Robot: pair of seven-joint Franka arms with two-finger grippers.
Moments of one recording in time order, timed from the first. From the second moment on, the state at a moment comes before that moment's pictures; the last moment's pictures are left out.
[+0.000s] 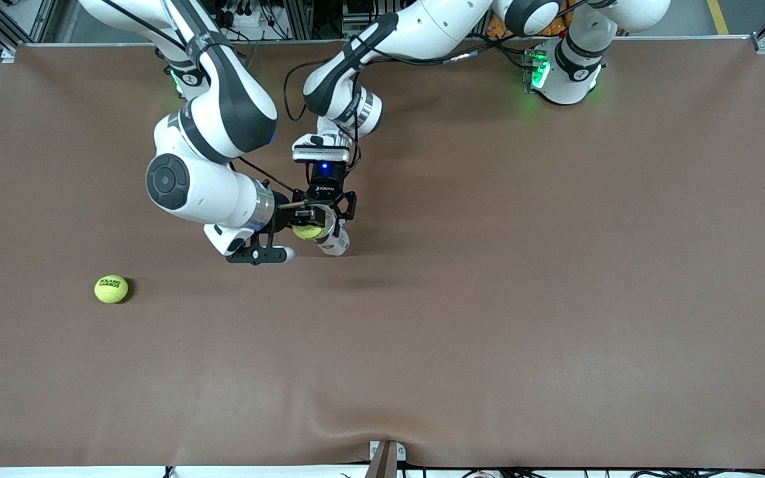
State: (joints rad) left arm -1.12 0.96 -0.06 -1.39 1.97 1.91 -2.37; right arm 0.48 0.35 -0.01 -1.68 0.43 1.96 0.34
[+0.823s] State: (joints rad) left arm -1.13 0.96 -0.06 -1.39 1.98 1.90 -2.38; right arm 0.51 0.35 -0.02 -1.70 0.43 1.97 0.41
